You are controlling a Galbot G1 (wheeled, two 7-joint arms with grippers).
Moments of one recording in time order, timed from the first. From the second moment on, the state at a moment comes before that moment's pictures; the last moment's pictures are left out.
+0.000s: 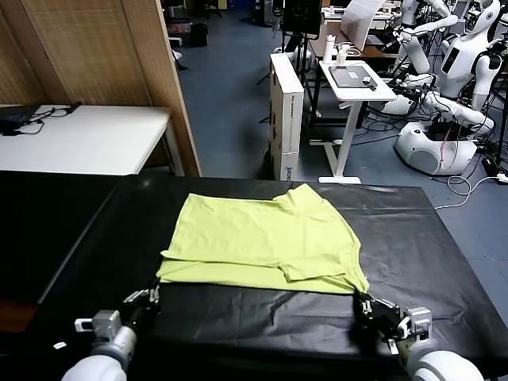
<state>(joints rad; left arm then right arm) 1.69 -1.20 -0.65 -2.14 -0.37 0.41 -0.08 -1.78 0.98 0.70 2.34 0.69 -0.74 0.18</state>
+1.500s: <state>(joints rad) 1.35 -1.04 -0.62 -2.08 -0.76 0.62 -0.21 -1.00 0.93 0.38 1.92 0.79 -0.74 0.24</state>
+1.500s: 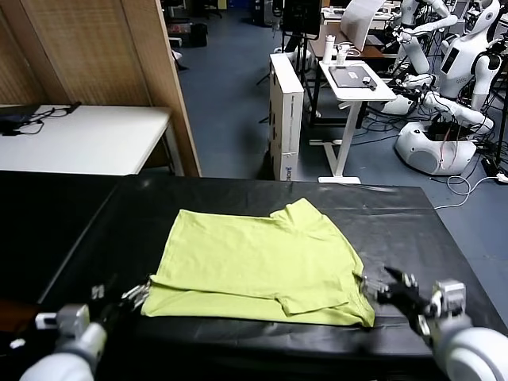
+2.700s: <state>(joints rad) 0.69 -1.11 -0.26 -1.41 -0.69 0.65 -0.14 -0.63 1.10 0.13 1.46 0.67 -0.74 0.16</state>
